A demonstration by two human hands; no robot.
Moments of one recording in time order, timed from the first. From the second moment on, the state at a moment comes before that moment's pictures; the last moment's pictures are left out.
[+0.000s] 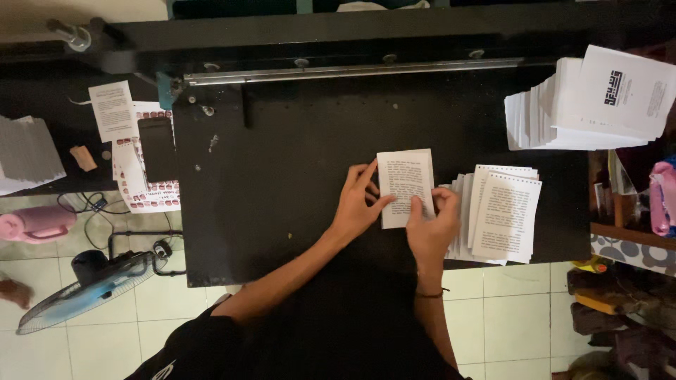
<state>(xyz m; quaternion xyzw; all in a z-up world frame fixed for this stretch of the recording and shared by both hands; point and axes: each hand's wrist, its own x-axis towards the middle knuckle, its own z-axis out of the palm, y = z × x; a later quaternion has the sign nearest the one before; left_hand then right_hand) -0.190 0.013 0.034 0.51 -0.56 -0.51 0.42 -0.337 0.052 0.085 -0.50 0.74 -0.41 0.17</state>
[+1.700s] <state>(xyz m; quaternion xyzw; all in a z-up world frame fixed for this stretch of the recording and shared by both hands) -0.073 0.035 0.039 0.47 -0.54 -0.41 0.57 -0.243 0.034 0.010 -0.62 0.51 -0.42 0.42</state>
